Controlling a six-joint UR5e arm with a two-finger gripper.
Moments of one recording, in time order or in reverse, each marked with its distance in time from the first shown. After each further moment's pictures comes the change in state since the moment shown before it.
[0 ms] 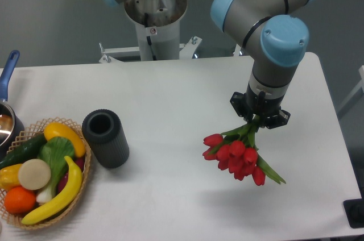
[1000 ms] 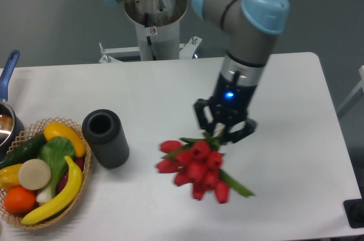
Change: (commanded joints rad) arm -0.074 0.117 -0.164 0.383 -0.748 -0.193
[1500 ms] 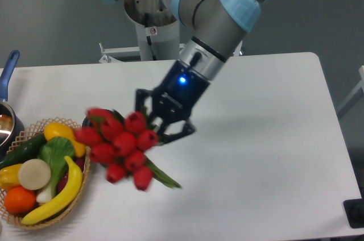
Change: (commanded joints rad) arm -0.029 0.058 -0.146 0.207 -0.376 -0.069
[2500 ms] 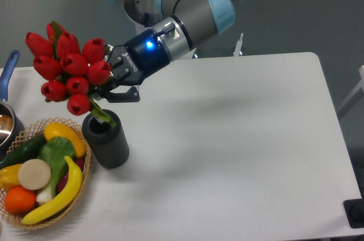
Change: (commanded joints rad) arm -0.009 0.045 -0.173 0.002 -0.345 0.126
